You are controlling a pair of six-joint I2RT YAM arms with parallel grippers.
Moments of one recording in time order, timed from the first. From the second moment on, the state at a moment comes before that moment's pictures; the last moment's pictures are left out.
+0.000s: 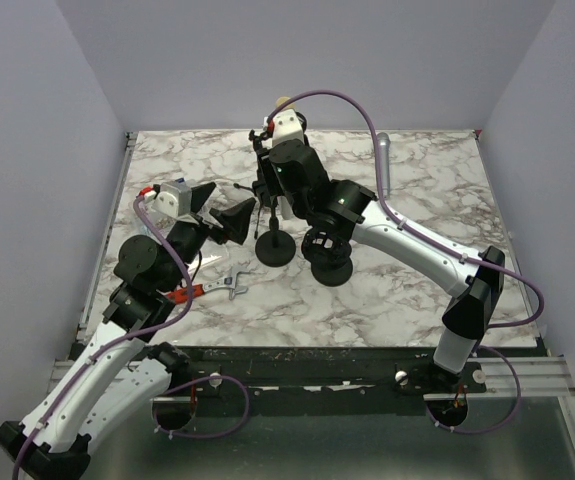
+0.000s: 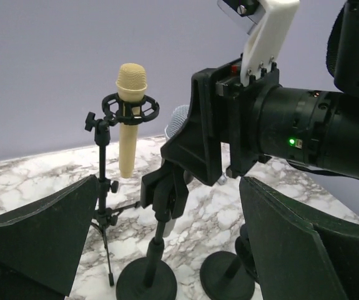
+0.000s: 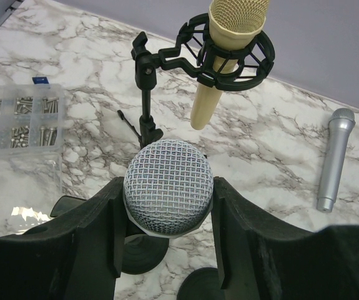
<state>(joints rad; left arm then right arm) -0.56 0.65 0.75 0.12 -0.04 -0.21 0.98 1.77 1.82 -0.41 0.66 0.09</state>
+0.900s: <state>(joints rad) -0.41 1.11 0.83 0.23 0.34 -0.21 0.98 1.77 1.82 -0.41 0.64 0.10</state>
